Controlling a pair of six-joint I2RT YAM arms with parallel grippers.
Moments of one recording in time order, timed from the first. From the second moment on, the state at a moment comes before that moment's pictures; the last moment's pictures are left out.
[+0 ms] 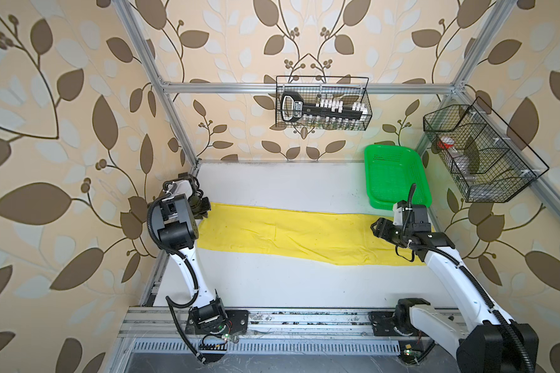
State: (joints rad) left arm 0.37 2.13 1.60 -0.91 0.07 -0.04; right arm 0.00 1.02 0.73 -0.61 -0.12 0.42
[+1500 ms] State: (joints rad) left arm -0.50 1.75 1.64 -1.09 0.36 -0.98; right arm 0.01 0.96 0.57 -0.46 -0.23 0.44
